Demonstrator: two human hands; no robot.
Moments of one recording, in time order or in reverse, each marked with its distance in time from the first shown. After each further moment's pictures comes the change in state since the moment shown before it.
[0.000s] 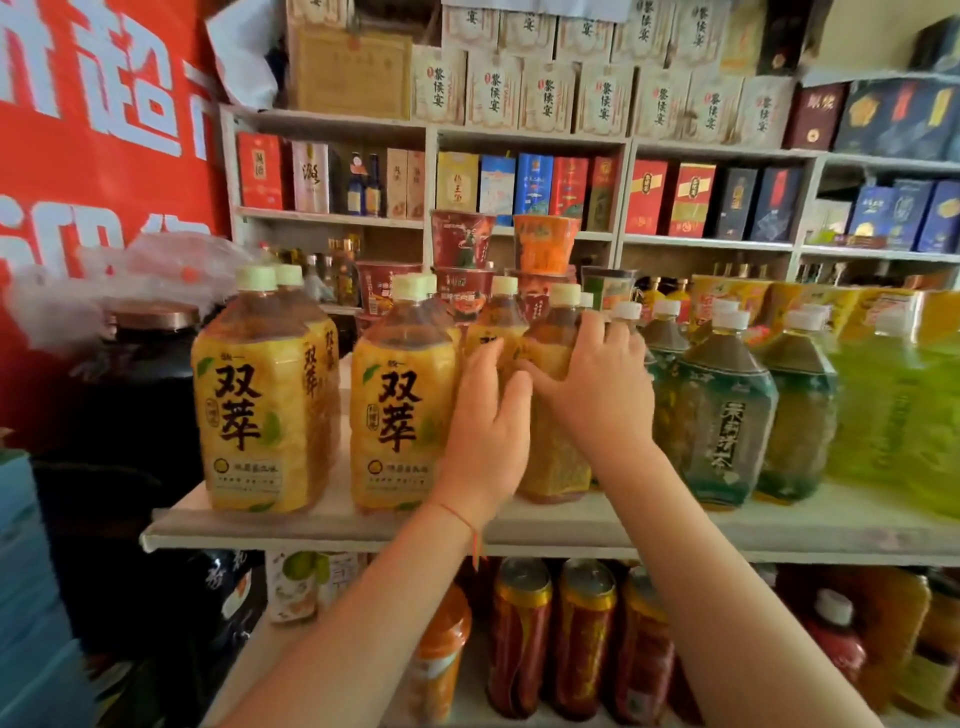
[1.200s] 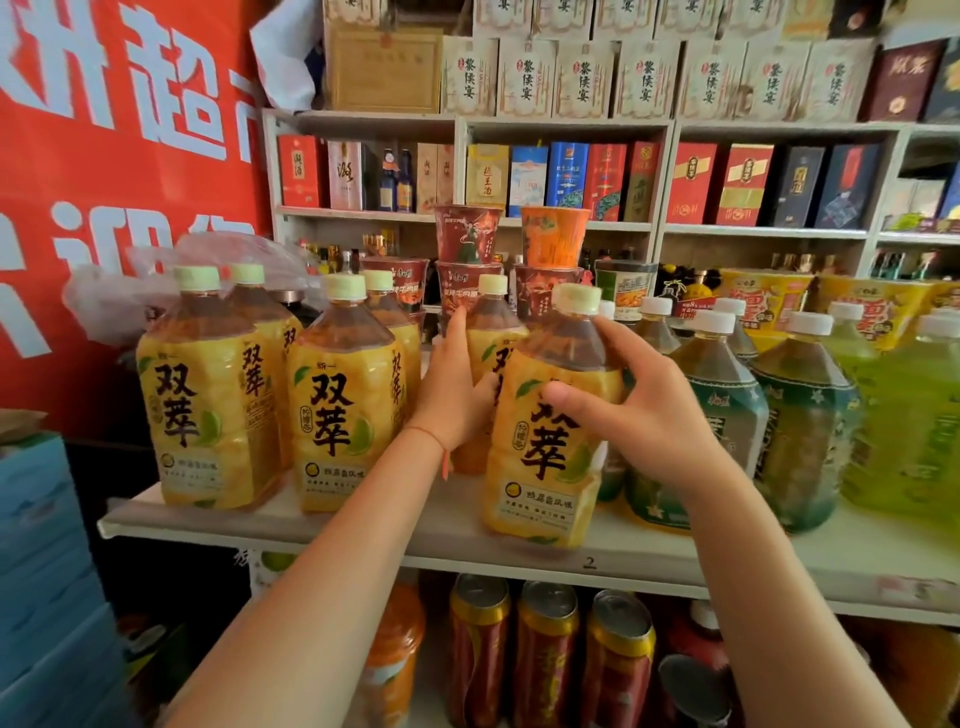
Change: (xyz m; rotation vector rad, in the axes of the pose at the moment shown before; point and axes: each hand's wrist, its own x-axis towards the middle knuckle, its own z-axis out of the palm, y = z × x) left_hand 0.085 -0.040 0.033 0.405 0.011 -0.104; right_hand 0.018 0.098 -0.030 0.865 -0.311 -0.254
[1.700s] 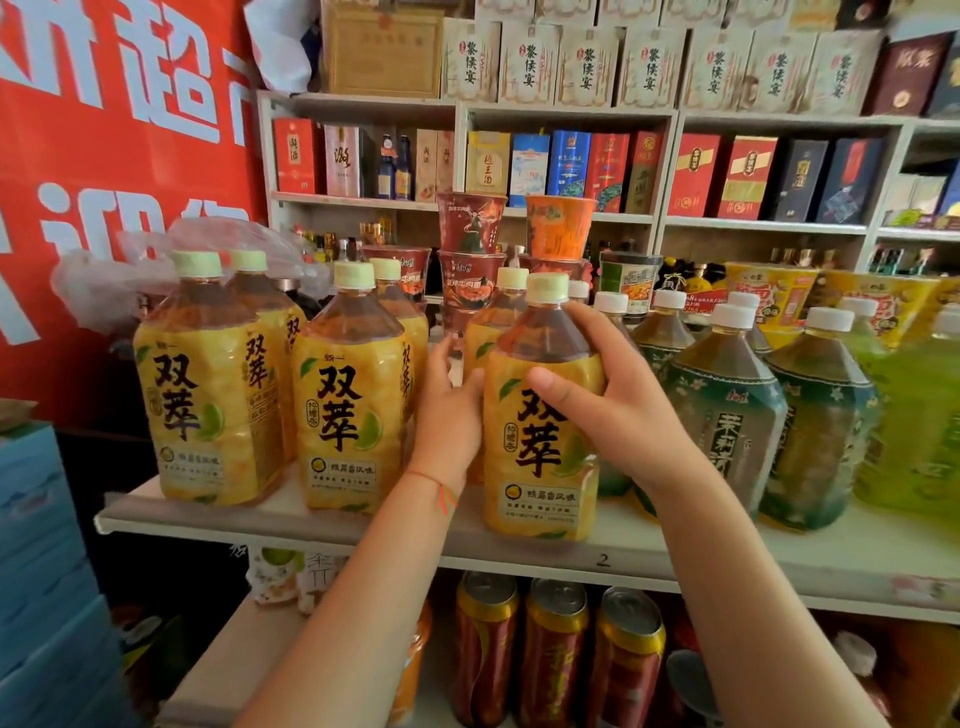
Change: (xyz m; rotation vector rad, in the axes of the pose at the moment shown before) left_hand -0.039 0.000 0.002 -0.692 0.132 -0.269; right_hand 0.010 0.000 0.030 0.170 -0.060 -0.004
